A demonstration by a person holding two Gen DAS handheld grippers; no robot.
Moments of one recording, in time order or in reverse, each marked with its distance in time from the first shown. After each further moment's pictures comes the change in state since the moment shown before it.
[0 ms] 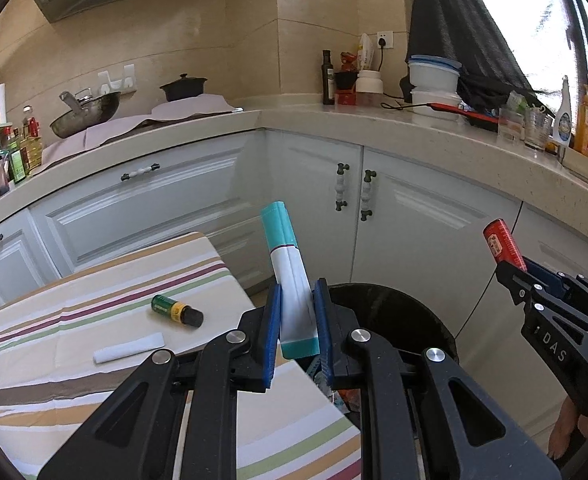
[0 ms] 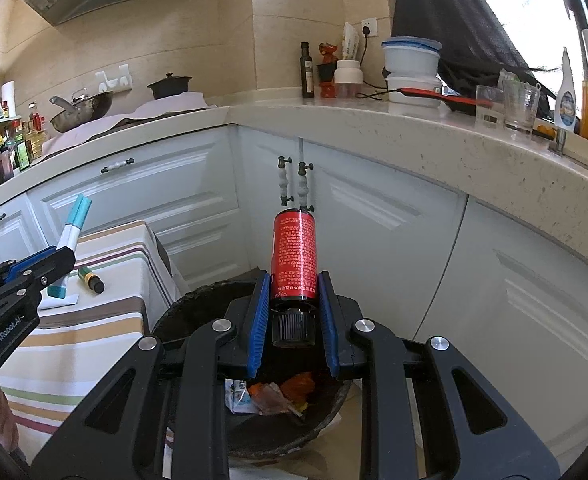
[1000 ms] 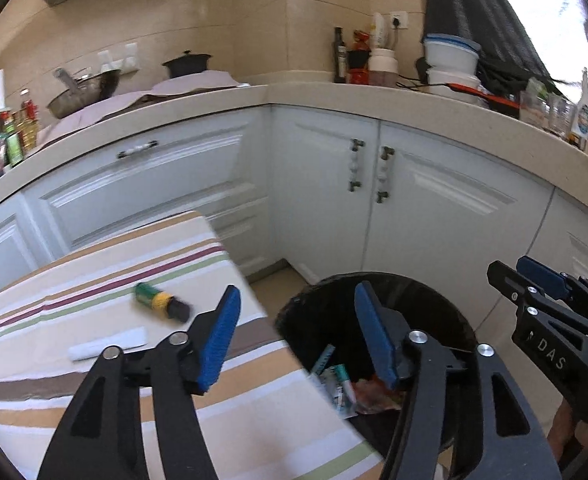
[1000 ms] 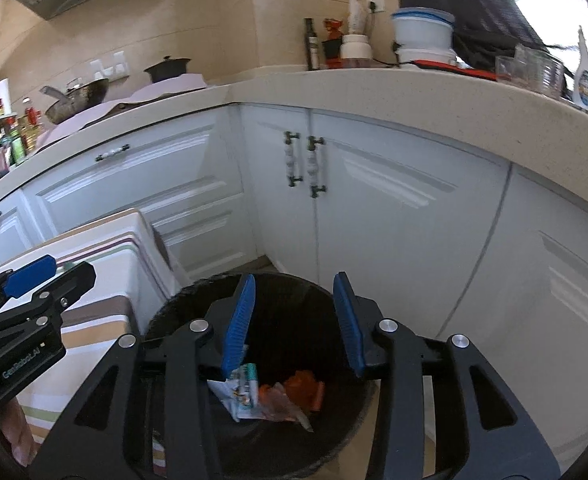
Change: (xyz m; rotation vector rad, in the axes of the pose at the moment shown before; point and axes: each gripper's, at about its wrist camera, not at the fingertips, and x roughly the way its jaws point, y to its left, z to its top) left arm 0.040 0.012 -0.012 -0.033 0.059 0.042; right arm 0.052 0.009 -0.008 0.012 0.055 0.042
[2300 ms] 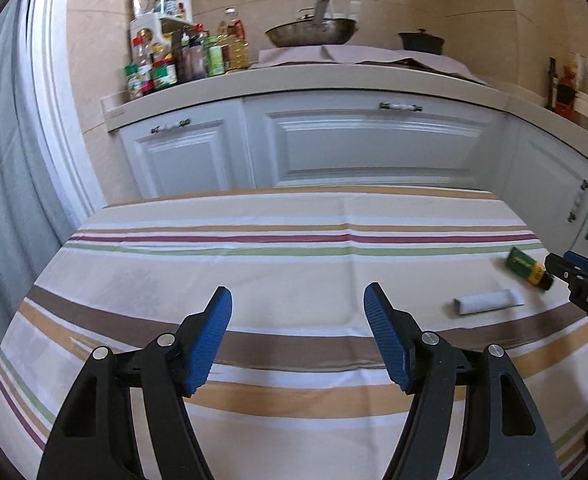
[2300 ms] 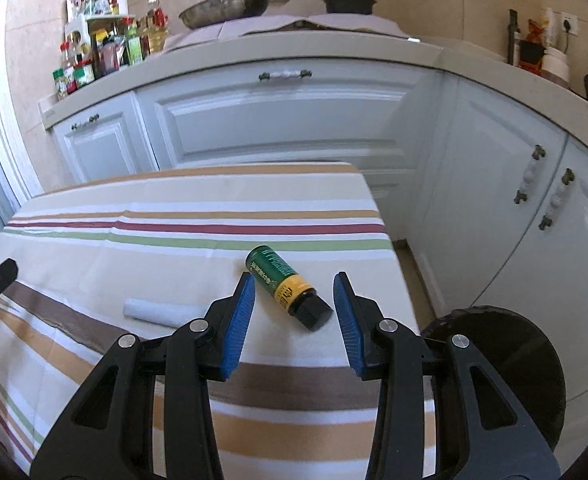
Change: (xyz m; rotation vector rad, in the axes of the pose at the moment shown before) left arm -0.060 0.261 -0.068 -0.319 0.089 0.499; right arm 0.079 0.244 0.003 -0.308 0.191 0.351
